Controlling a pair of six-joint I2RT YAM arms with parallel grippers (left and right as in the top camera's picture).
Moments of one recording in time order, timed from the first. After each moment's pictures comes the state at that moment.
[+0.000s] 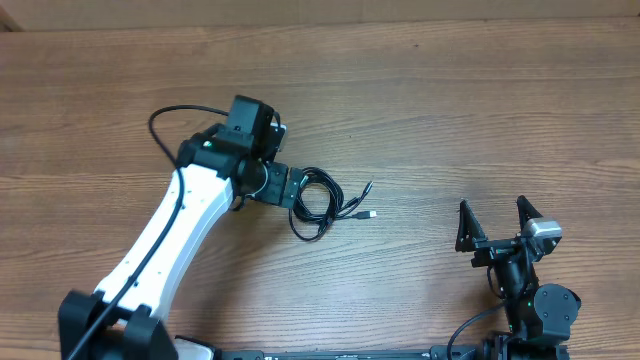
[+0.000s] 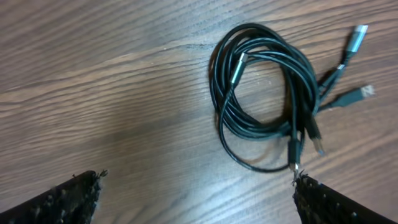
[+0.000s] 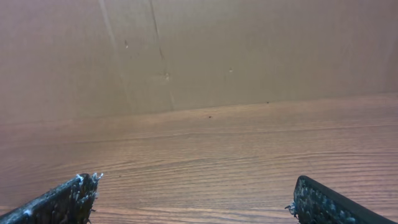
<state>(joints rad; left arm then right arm) -0.33 1.56 1.23 -0.96 0.06 -0.09 -0.13 0.01 0.02 -0.01 -0.26 0.14</state>
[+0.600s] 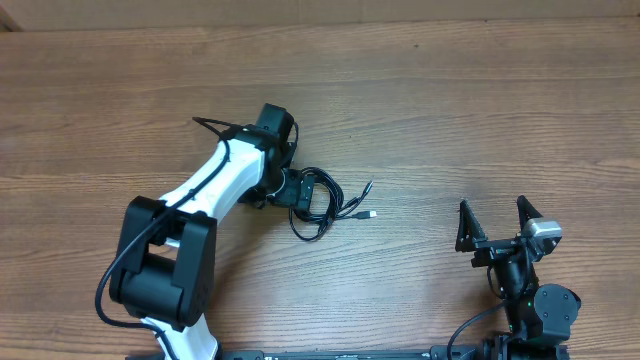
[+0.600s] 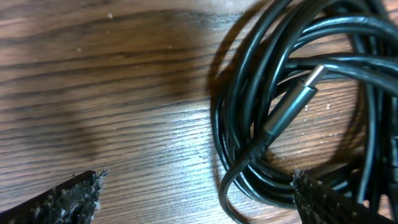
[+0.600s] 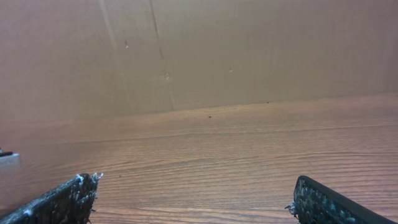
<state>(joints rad) -0.34 1.89 1.23 -0.86 0.11 -0.19 -0.13 0.01 0.02 -0.01 -0.26 0.14</state>
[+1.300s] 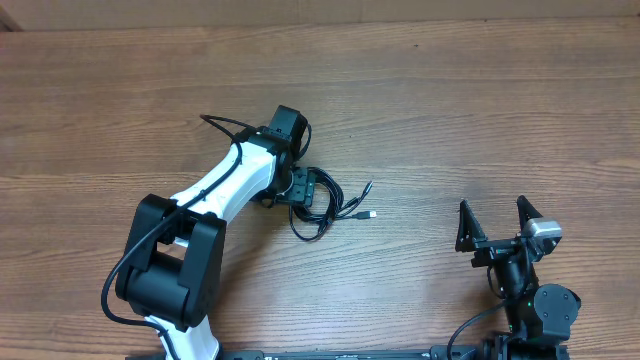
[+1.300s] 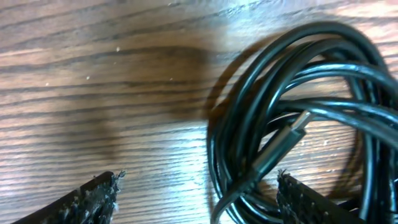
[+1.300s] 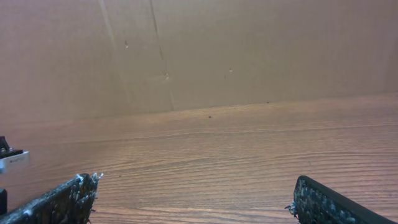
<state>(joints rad) -0.39 1.90 1.23 -0.79 0.03 -0.28 -0.13 0.01 0.02 -0.01 -0.26 0.14</state>
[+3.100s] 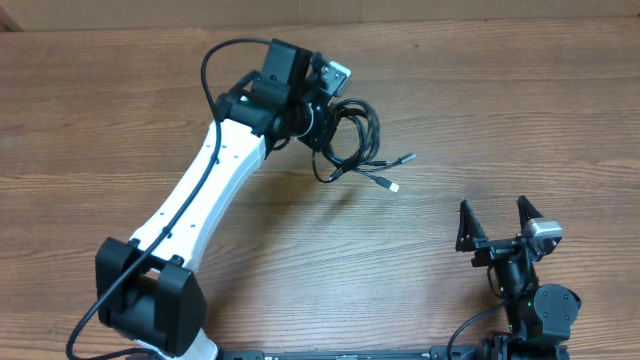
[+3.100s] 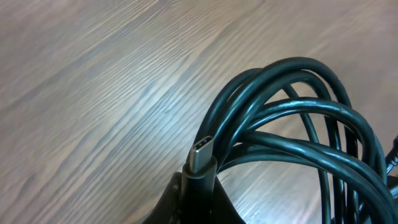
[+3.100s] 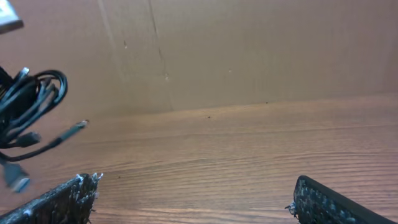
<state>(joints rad) -0.41 1.77 1.58 -0.76 0.33 0.17 -0.13 0.01 0.02 -0.01 -0.26 0.14</state>
